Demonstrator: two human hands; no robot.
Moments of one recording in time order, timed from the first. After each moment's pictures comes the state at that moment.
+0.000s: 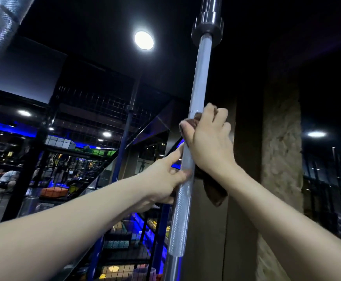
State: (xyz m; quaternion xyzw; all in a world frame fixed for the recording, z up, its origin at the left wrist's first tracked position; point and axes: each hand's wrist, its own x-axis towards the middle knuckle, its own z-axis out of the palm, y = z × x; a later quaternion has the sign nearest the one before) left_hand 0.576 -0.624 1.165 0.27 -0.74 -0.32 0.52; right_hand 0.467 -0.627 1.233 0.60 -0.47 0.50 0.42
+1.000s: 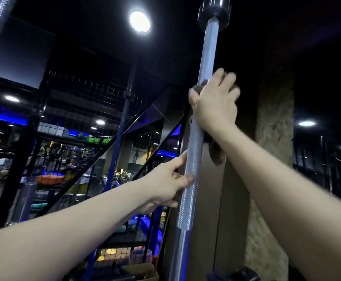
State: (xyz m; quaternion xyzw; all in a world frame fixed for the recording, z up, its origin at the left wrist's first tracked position) left_hand 0.579 -0.633 1.127 0.28 -0.74 -0.36 0.49; right_hand 0.484 -0.625 1.263 0.54 -0.53 0.53 0.39
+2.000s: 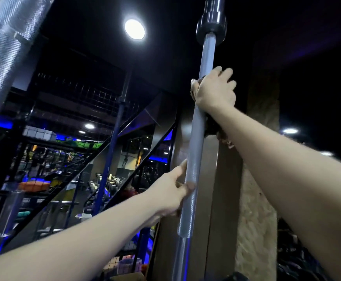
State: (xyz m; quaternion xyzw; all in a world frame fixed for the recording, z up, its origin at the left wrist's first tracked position) left_hand 0.581 -0.632 1.124 0.27 -0.74 -0.36 0.50; right_hand 0.496 -0.619 1.316 0.55 -0.55 0.54 0.34
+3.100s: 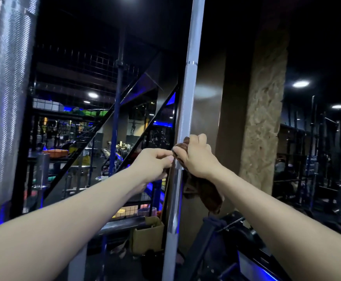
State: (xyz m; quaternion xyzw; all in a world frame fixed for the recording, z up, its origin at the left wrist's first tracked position) left_hand 0.590 -0.570 1.074 0.38 -0.64 -0.39 0.54; right_hand 0.454 -0.587 1.098 0.72 -0.60 0.34 0.09
